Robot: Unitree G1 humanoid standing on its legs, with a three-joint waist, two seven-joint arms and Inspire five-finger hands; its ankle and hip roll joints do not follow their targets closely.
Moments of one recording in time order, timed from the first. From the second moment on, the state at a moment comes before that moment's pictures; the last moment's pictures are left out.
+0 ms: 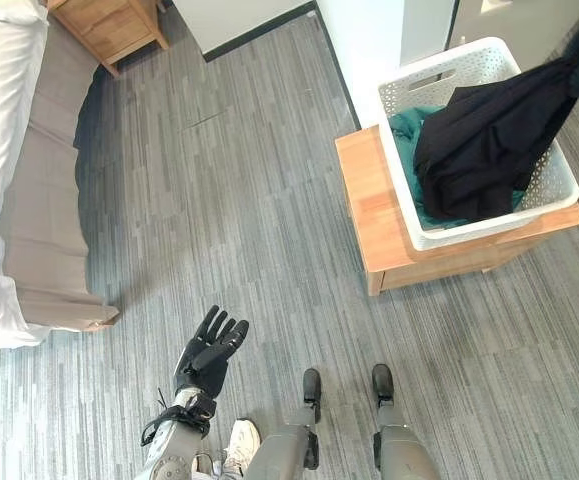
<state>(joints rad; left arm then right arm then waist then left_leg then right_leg) 0.18 0.29 -0.22 0.17 -1.07 -0.16 0.02 -1.62 -0.96 1.01 1.31 0.01 0.04 -0.09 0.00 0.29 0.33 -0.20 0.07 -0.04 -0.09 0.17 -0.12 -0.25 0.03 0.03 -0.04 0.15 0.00</state>
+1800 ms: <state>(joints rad) -0.01 0.38 -0.19 0.10 -0.94 -0.17 0.01 -2.14 -1.36 1.38 0.13 -0.34 -0.11 -0.25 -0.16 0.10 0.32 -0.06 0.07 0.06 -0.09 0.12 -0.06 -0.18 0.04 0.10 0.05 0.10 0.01</state>
